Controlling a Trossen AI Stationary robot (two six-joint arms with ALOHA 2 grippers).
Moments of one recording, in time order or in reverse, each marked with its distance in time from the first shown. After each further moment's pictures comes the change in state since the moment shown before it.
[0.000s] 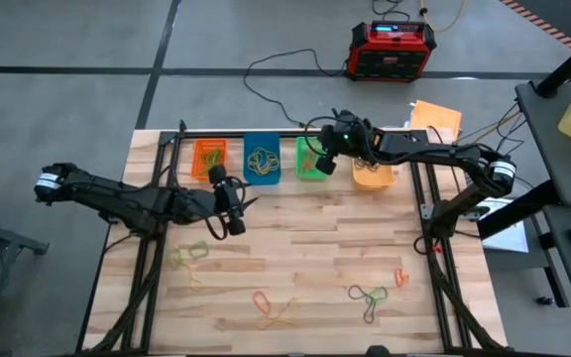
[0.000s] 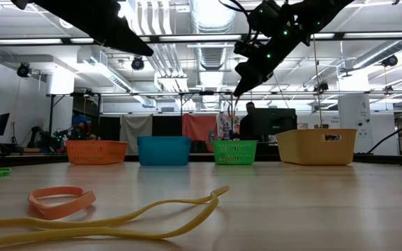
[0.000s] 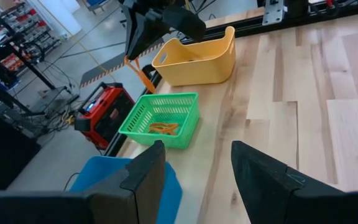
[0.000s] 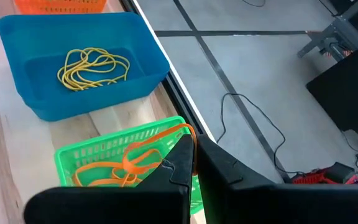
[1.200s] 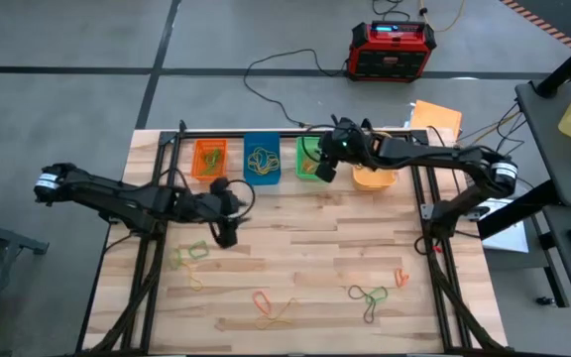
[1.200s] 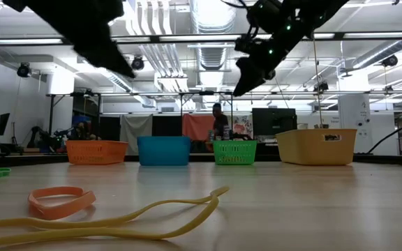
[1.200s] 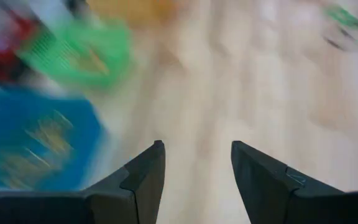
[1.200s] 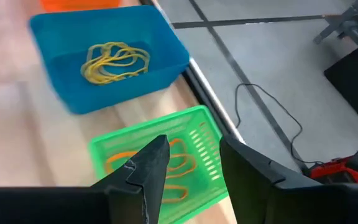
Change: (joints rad) left arm 0.007 -0.001 0.021 -0.259 0.276 -0.276; right arm 0.058 -0.017 0.000 -0.074 0.004 0.097
